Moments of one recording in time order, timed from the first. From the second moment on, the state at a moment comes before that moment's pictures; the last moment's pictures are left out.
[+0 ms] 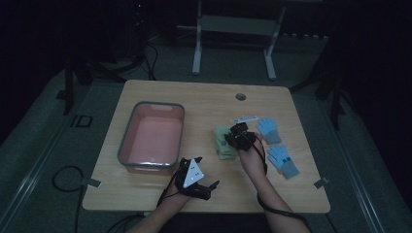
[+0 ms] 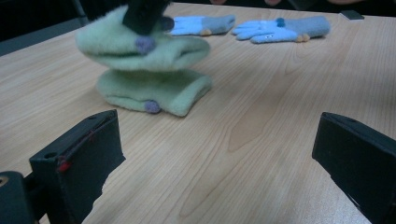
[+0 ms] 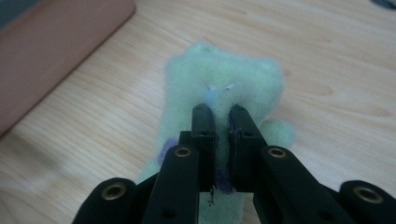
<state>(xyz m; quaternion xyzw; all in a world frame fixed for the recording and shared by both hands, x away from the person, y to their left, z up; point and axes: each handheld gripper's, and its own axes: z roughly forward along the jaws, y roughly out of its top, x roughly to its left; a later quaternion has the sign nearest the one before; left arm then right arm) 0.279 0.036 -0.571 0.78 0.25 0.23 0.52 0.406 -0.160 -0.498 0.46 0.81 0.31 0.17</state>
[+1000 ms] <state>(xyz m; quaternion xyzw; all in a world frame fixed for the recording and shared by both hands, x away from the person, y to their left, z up) 0.288 0.021 -0.562 0.80 0.29 0.22 0.48 0.395 -0.190 -0.494 0.42 0.83 0.34 0.16</state>
